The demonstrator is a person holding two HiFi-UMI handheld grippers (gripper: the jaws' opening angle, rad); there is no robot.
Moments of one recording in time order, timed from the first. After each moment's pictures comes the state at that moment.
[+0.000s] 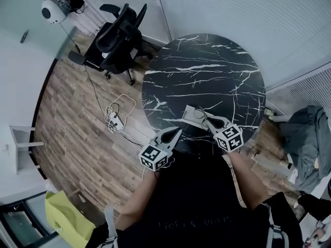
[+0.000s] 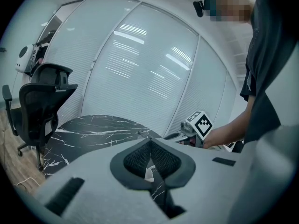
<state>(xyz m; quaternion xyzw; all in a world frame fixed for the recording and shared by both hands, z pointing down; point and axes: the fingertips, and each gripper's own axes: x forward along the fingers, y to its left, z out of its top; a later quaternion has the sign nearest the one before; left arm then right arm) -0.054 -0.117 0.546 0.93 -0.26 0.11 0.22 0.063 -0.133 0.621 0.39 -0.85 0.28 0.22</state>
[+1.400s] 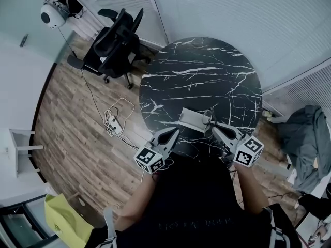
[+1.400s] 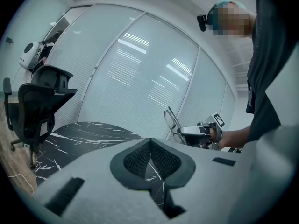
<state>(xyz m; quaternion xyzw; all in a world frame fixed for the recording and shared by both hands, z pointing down) -0.042 -0.123 0.509 0.94 -0.26 0.05 0.23 0.094 -0.107 0.482 0.38 -0.86 0.34 -0.04</state>
